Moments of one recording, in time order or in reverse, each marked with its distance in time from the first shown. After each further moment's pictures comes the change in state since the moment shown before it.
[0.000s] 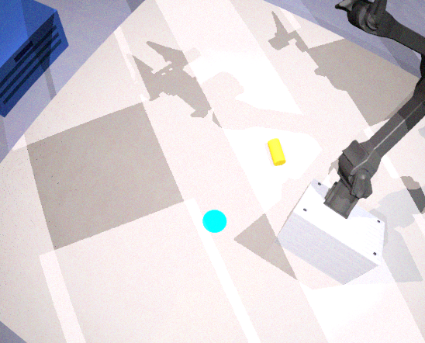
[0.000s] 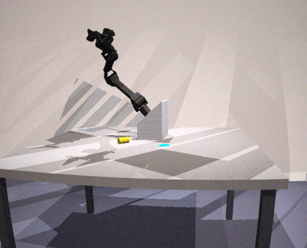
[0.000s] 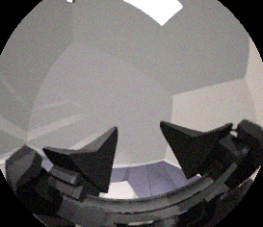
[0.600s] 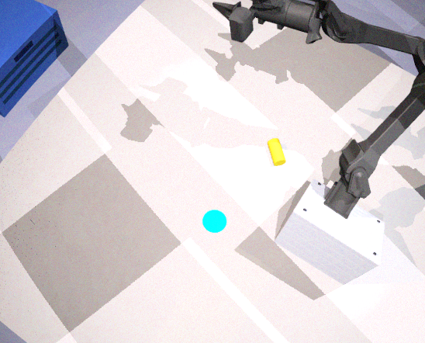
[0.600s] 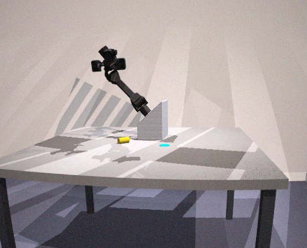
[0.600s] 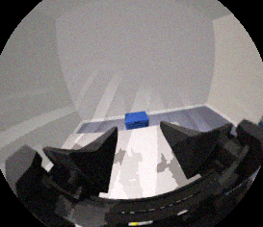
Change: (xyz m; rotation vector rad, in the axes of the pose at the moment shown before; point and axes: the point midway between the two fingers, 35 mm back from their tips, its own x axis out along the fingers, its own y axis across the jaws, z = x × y) arm -0.050 0.166 -0.138 0.437 0.639 0.446
